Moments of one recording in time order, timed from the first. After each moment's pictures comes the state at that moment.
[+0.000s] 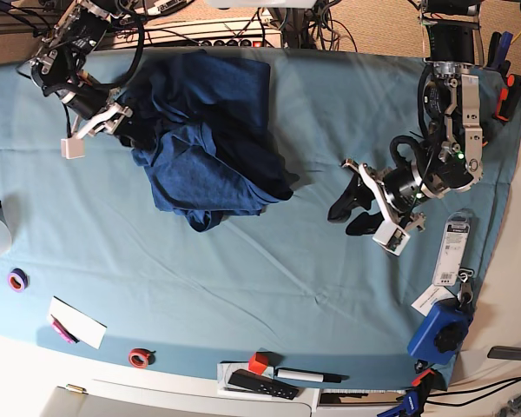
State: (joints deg) left arm -2.3 -12.5 -2.3 94.9 -33.5 -38.3 44.8; right arm -10.2 4.5 45.4 91.4 66.5 39.8 -78.1
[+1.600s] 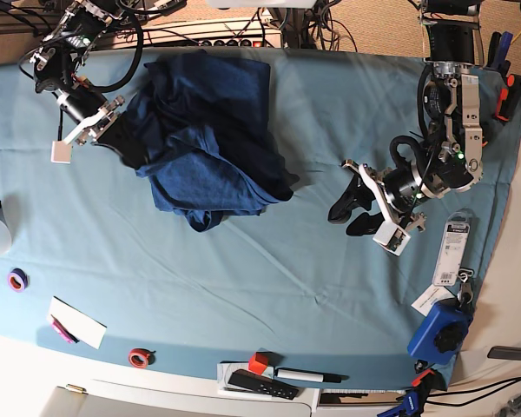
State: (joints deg) left arm -2.3 -12.4 -2.3 94.9 -33.6 -38.3 44.5; right arm -10.4 4.5 45.4 91.4 81.3 39.8 -78.1
